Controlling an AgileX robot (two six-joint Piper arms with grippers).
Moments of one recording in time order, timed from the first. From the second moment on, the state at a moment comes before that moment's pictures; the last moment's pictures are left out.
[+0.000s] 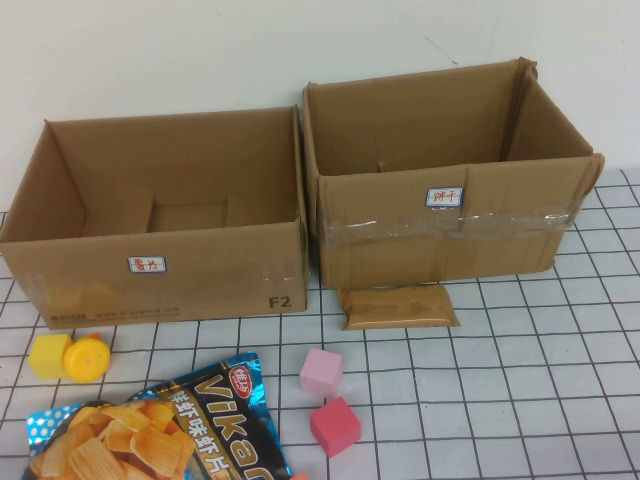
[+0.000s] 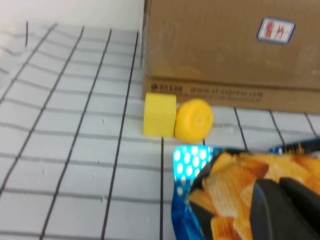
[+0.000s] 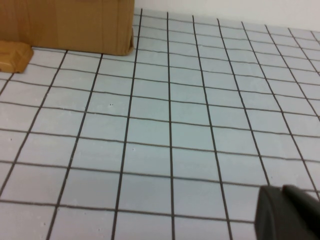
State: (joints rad) right arm 0.02 -0.01 0.03 -0.10 0.40 -0.05; left arm 0.02 -0.01 0.02 -0.06 0.34 -0.11
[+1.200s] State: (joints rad) right arm 0.02 0.02 -0.27 0.04 0.00 -0.18; left arm 0.02 0.05 -0.38 -0.06 0.19 -0.11
